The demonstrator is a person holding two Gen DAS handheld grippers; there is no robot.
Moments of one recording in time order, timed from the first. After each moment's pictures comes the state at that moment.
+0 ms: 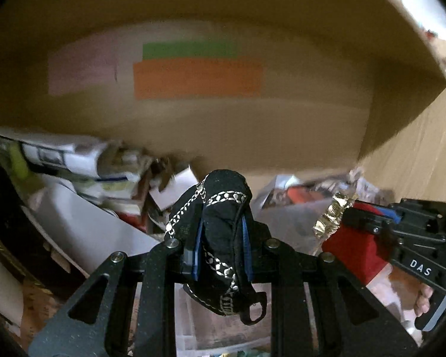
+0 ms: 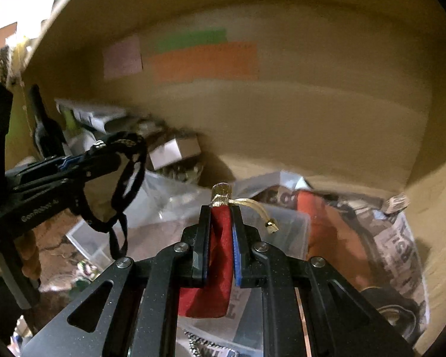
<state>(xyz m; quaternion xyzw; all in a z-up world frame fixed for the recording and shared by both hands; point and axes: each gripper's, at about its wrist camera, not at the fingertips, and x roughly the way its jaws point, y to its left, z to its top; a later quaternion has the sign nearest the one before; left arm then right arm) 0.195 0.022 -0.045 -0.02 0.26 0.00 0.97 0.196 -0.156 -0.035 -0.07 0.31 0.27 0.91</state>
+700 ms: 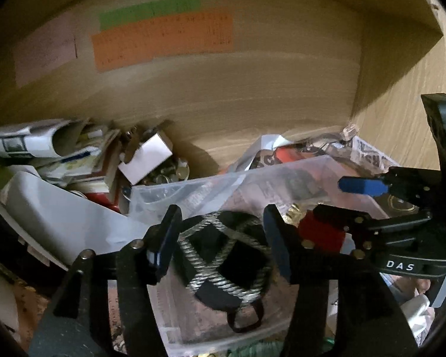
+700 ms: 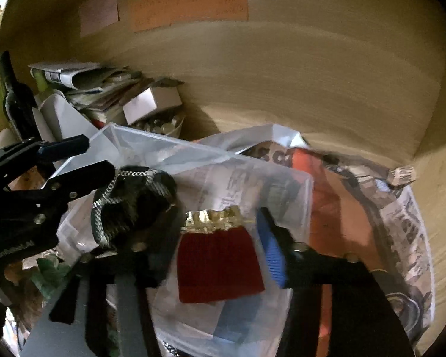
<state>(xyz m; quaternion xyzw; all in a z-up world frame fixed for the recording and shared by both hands) 0.210 -0.001 -0.066 0.03 0.31 -0.03 0.95 0.218 -0.158 -0.067 -0.10 0.39 0.24 0.89</state>
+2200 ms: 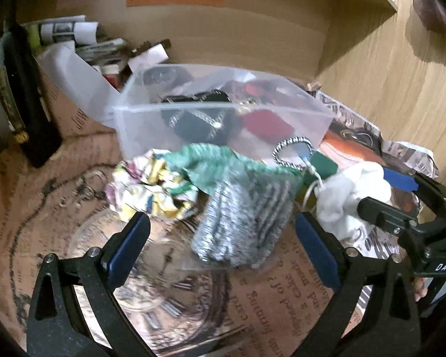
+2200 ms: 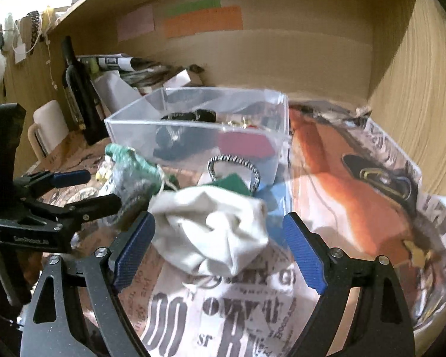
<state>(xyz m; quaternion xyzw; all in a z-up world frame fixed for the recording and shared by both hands) 0.059 -0.021 -0.137 -0.05 0.36 -0.07 0.93 0.047 -0.204 -0.084 -0.05 0.36 0.23 0.90</state>
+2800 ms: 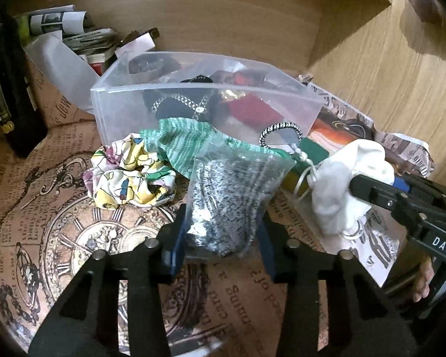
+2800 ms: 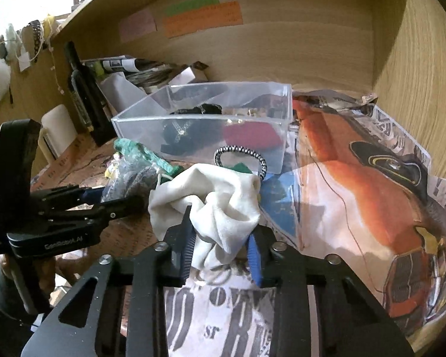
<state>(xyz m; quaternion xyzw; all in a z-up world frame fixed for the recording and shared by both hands) 0.057 -0.029 -0.144 -0.05 0.37 -0.08 0.92 0.041 -0.209 -0.085 -0.02 0.36 0.25 0.90</state>
